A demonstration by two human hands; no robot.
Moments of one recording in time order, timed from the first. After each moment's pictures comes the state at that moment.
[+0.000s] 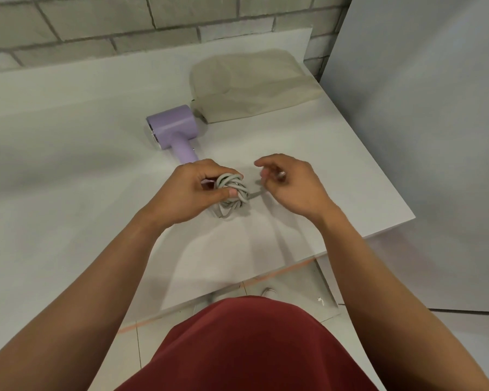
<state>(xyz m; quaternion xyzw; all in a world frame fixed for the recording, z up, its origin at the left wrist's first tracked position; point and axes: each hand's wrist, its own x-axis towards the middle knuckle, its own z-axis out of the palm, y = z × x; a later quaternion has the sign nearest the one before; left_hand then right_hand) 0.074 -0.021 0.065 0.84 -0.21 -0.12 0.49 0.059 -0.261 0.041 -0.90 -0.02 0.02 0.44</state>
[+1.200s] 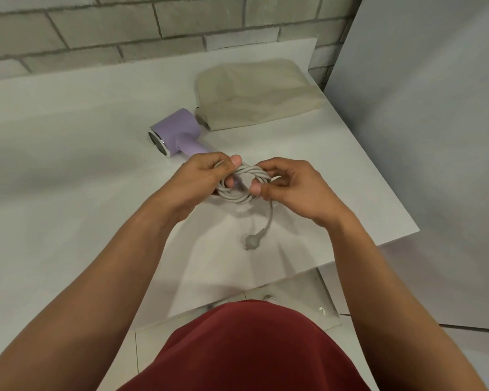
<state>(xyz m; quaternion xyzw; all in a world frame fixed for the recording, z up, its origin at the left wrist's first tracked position) 0.097 -0.044 0.084 0.77 -0.06 -0.21 0.60 0.060 -0.261 0.073 -0.81 -0.03 0.10 0.58</state>
